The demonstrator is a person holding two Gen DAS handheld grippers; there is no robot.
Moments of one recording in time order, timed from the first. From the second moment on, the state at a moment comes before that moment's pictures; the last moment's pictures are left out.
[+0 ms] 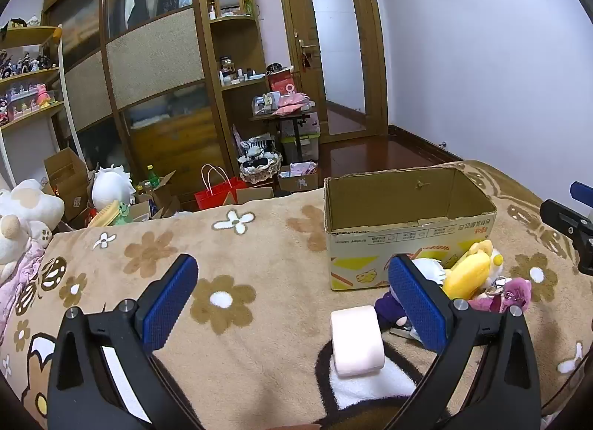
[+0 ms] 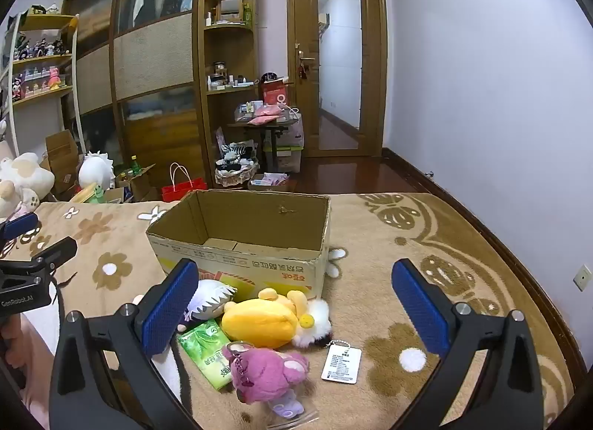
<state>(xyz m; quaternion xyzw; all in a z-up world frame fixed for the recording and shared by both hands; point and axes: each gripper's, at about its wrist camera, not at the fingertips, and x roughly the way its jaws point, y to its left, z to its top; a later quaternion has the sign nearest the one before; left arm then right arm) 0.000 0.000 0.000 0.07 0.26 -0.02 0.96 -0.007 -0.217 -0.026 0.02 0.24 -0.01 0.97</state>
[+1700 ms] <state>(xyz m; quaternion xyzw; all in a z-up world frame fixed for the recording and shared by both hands) 0.003 0.000 -0.003 0.07 0.26 -0.02 0.96 -0.008 -0.217 -0.026 0.02 0.24 0.00 0.97</state>
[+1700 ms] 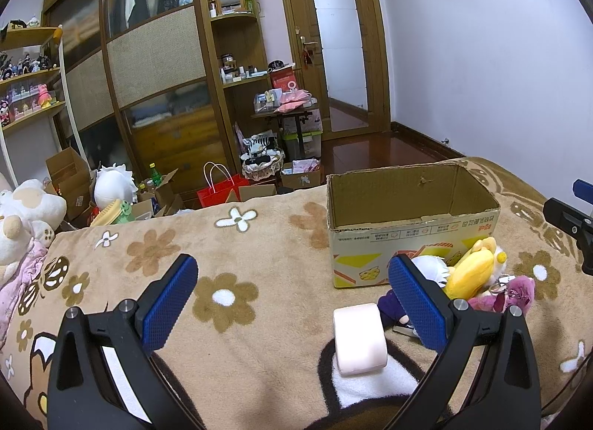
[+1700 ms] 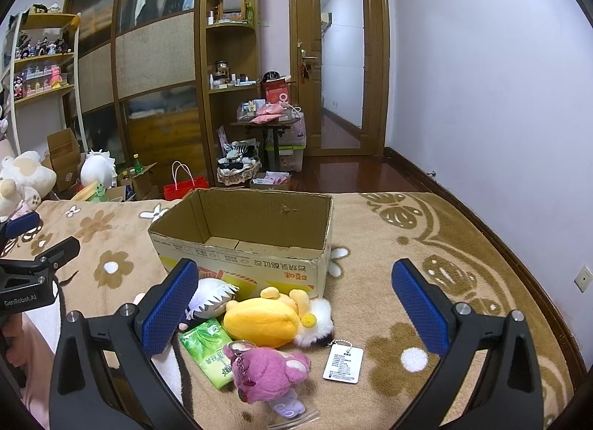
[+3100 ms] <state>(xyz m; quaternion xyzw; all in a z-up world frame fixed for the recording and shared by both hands) 0.004 -0.001 -0.003 0.08 0.26 -0.01 0.96 -0.009 -0.215 -0.028 0.01 0.24 0.00 0.97</state>
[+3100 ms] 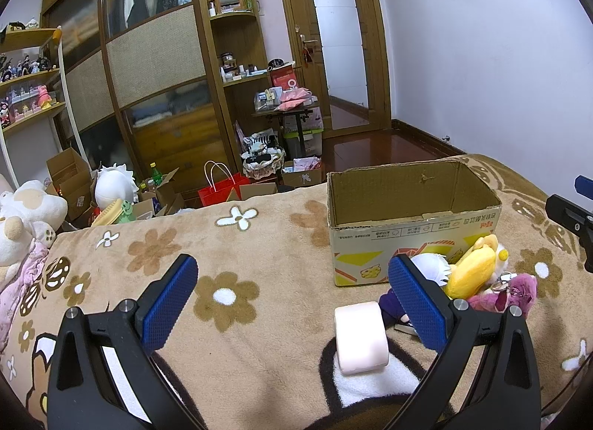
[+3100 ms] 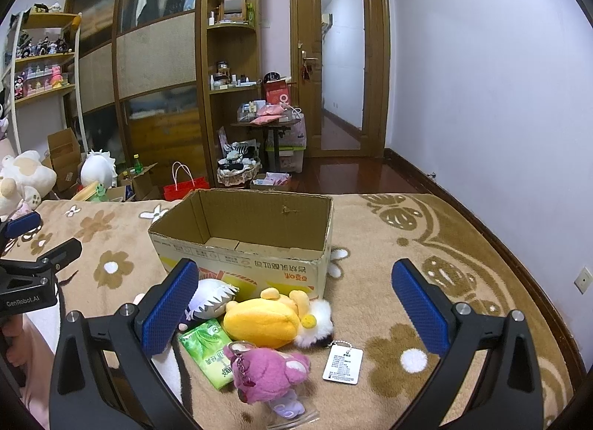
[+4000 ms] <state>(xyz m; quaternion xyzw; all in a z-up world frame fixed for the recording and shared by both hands) 0.019 -0.005 -0.018 0.09 0.33 -0.04 0.94 0.005 -0.217 -0.044 0.03 0.29 0.02 0.96</state>
